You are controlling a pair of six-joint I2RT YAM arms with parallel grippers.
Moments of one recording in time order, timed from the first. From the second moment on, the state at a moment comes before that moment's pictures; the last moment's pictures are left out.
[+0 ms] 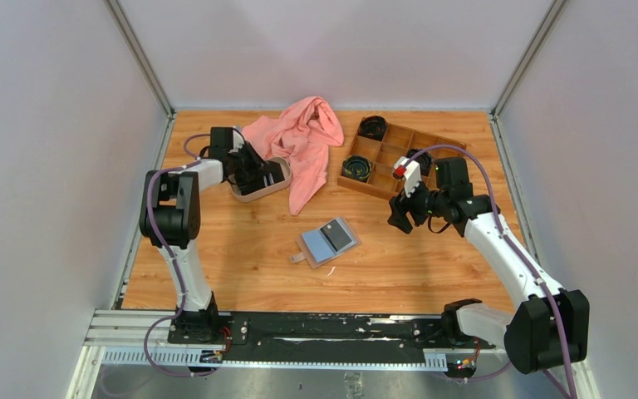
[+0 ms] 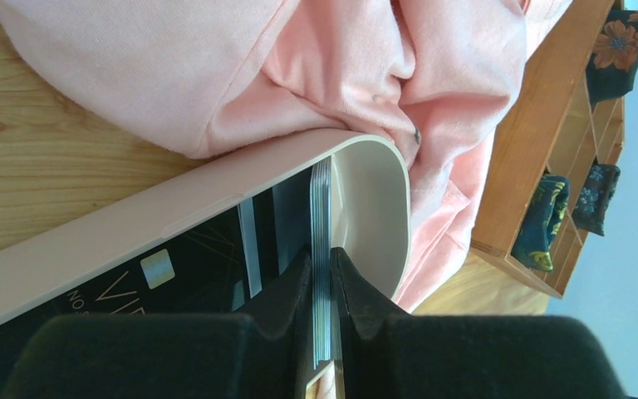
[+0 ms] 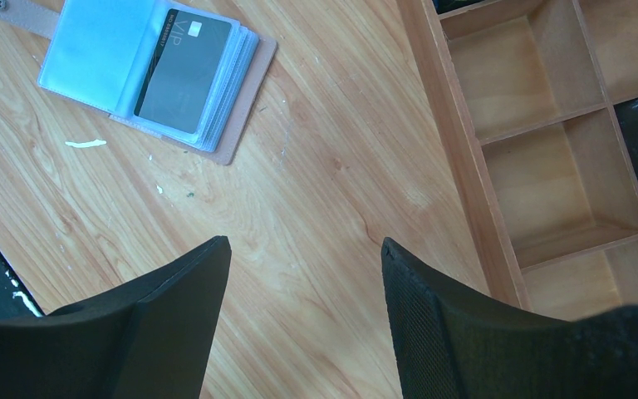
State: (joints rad) left arm -0.04 1.96 1.20 -0.01 0.48 -0.67; right arm 0.23 1.13 0.85 -0.53 -0.55 -0.48
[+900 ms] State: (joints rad) left arm 0.00 1.95 1.16 0.03 0.58 -0.67; right arm 0.23 1.13 0.85 -0.53 -0.54 -0.49
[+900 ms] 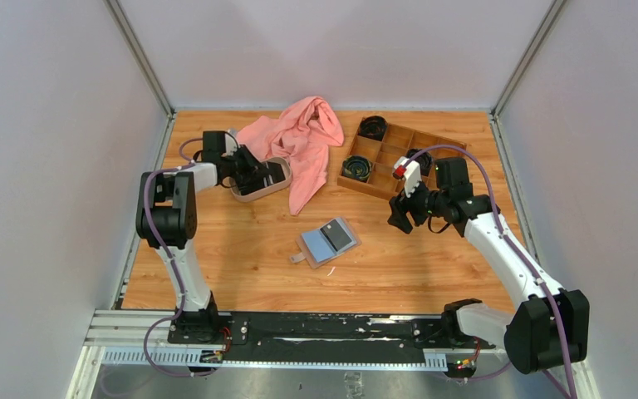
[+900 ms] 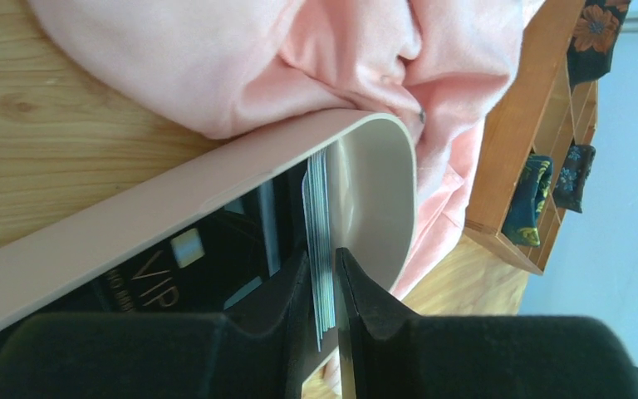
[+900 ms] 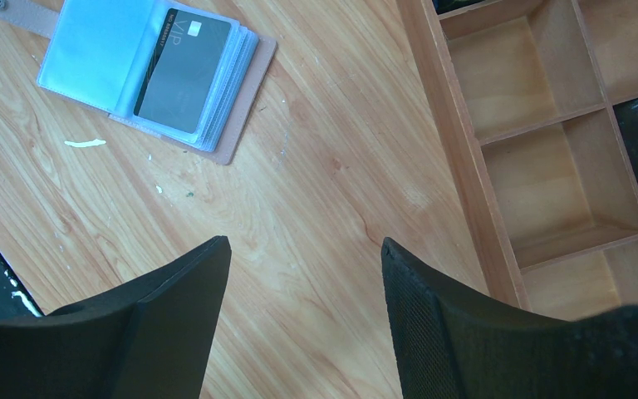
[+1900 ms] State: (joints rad) left arm 0.03 1.95 1.15 0.05 0.60 -0.66; right arm 0.23 1.13 0.85 -0.53 -0.54 -0.49
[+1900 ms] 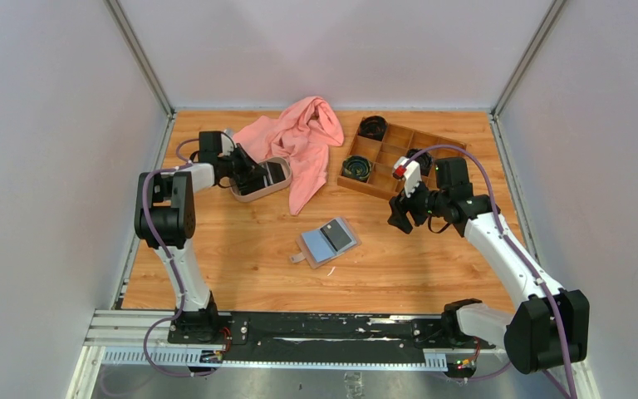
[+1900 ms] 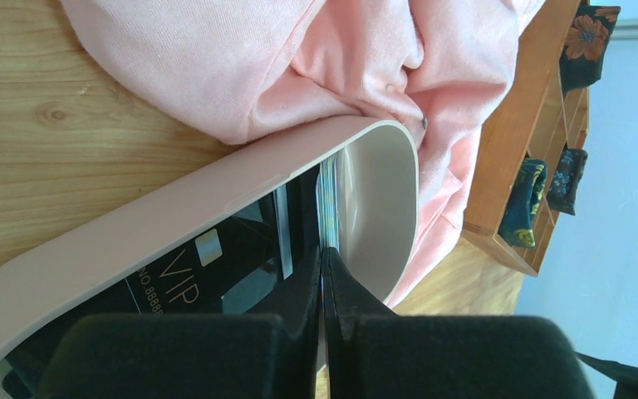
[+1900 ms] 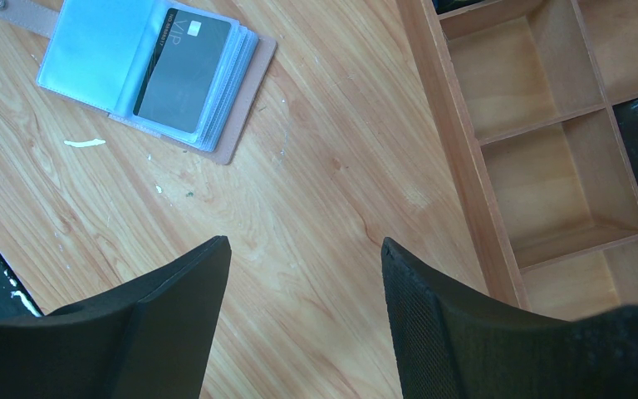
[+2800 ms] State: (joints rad) left arm 0.08 1.82 1.06 0.05 0.57 -0.61; right arm 0.23 1.13 0.85 -0.53 -0.55 -0.49
